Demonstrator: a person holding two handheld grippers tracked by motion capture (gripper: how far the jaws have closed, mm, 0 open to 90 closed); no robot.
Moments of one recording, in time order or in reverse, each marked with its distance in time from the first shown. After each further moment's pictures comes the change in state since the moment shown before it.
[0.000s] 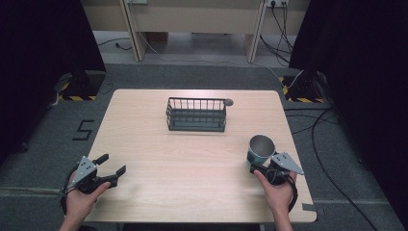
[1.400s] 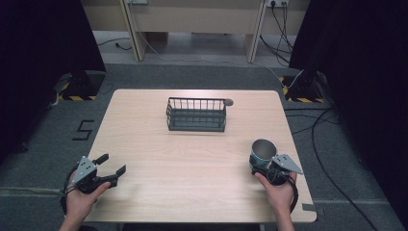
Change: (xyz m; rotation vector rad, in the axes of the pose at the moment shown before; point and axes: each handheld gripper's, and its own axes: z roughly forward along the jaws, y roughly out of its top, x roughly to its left) left arm 0.000 0.000 0.000 -0.002 -0.002 -0.005; right arm -0.014 -0.020 0.006 0.078 -0.035 0.028
